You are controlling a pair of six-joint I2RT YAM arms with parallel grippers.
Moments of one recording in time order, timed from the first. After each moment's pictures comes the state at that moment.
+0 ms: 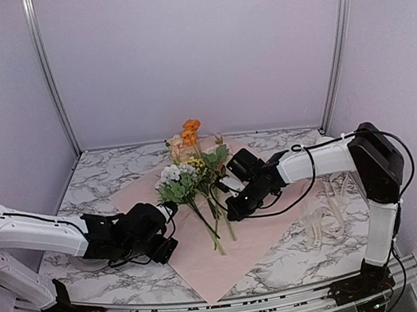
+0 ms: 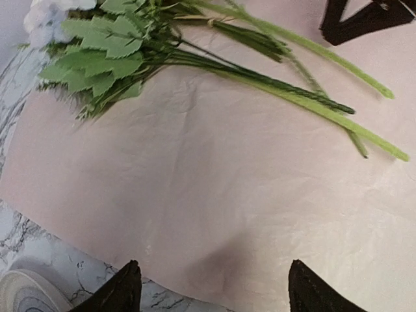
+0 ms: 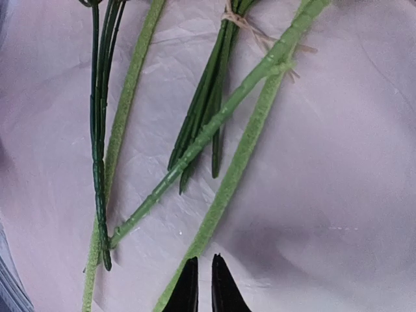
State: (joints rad) left arm -1.08 1.43 0.72 -0.25 -0.39 -0.25; right arm 0.79 1.92 1.25 -0.43 -0.21 0.23
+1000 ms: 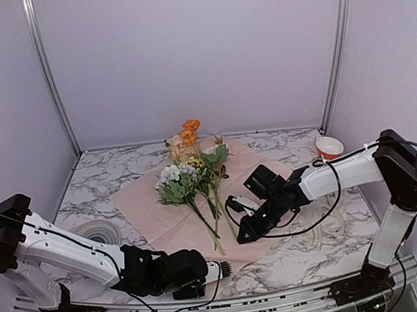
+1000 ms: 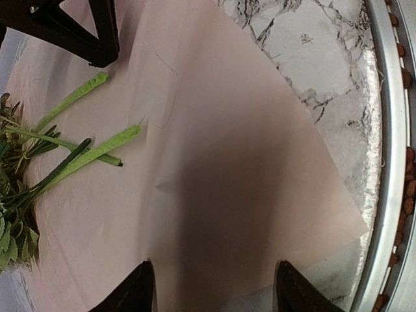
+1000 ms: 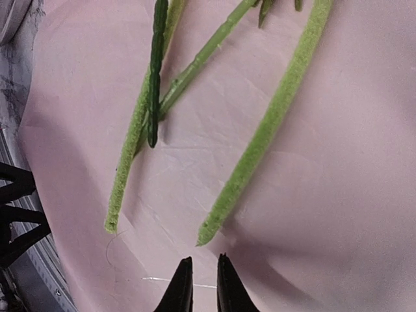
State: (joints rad) left arm -1.43 1.67 0.82 -0.19 -0.37 0.24; right arm 0.83 1.72 0.94 -0.35 -0.38 0.31
